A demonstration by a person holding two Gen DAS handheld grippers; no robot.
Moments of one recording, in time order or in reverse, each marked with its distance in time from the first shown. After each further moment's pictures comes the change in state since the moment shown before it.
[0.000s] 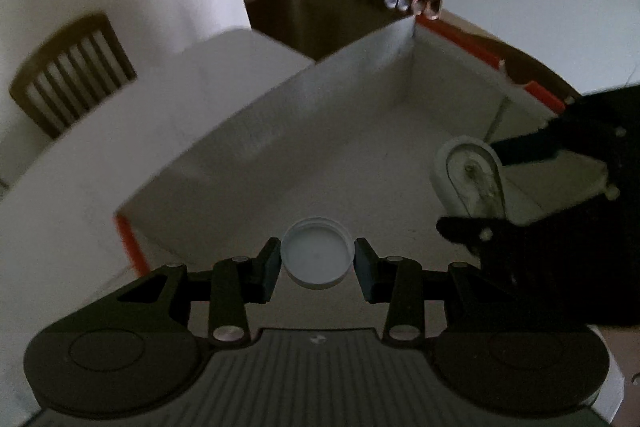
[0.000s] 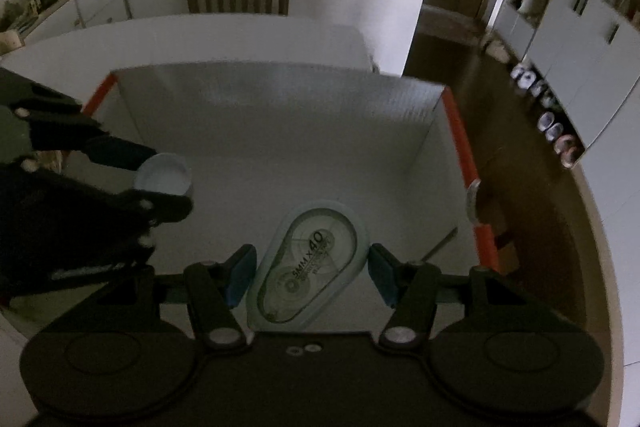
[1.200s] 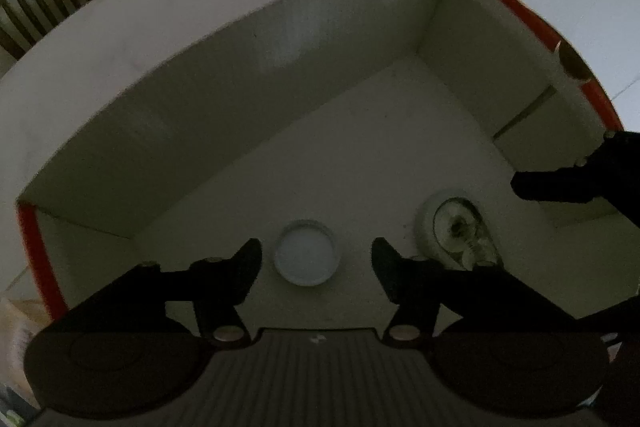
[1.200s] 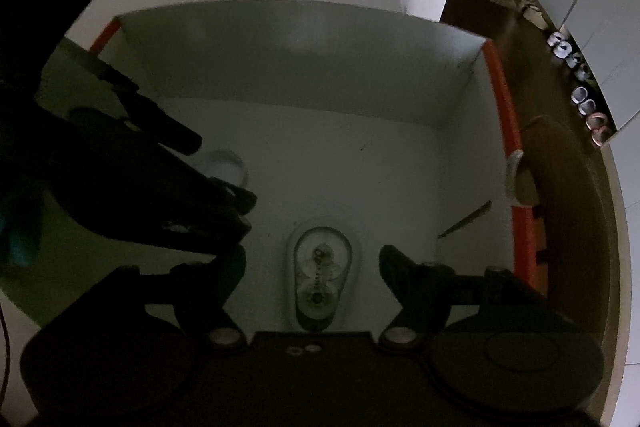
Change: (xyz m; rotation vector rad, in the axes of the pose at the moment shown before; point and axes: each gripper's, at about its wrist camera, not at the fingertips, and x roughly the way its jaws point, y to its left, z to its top) left arm 0.044 -0.005 0.014 -0.109 0.214 -0.078; right arm 0.016 -0.005 0.003 -0.027 0.164 0.058
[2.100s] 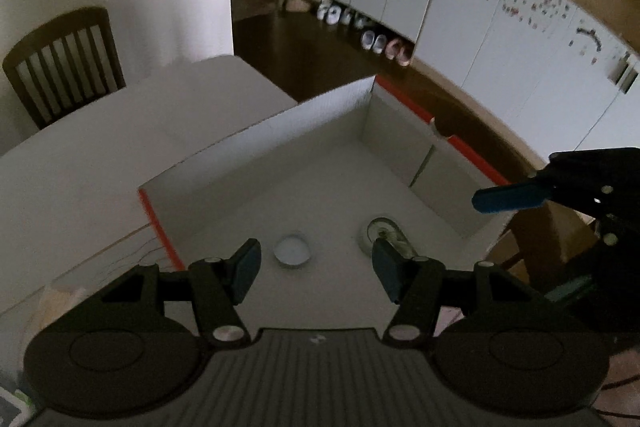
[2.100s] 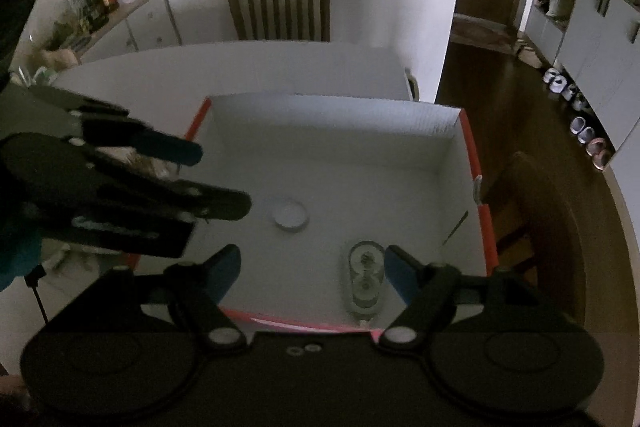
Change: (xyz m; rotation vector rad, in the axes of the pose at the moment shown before) left arm -0.149 0.017 -0.070 0.007 -0.335 -0.082; right arm -0.108 0.025 -0.029 0.052 -0.209 0.051
